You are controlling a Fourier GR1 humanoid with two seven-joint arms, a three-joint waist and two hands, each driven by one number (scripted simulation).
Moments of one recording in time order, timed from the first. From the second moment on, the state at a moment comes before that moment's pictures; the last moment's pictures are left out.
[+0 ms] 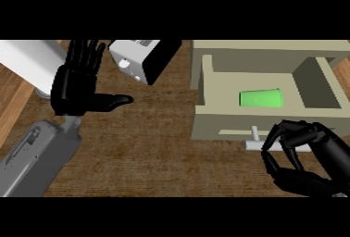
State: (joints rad) left arm -0.52 0.45 -0.36 -1.37 0.83 0.36 -0.31; right arm -0.03 -0.28 0.04 -2.00 0.15 0.37 0.07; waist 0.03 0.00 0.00
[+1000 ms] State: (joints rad) left arm -0.15 0.58 -0.16 -1.49 0.85 0.06 -0.37; right arm -0.29 -0.27 0.22 -1.34 0.76 0.14 -0.21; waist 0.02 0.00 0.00
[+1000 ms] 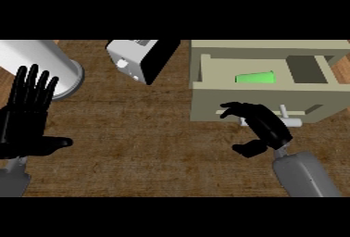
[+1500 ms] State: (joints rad) left arm -0.11 0.55 -0.07 -1.44 0.82 -0.06 -0.36; right arm -0.56 -0.20 0.12 -0.83 0.81 0.03 -0.36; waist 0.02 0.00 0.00
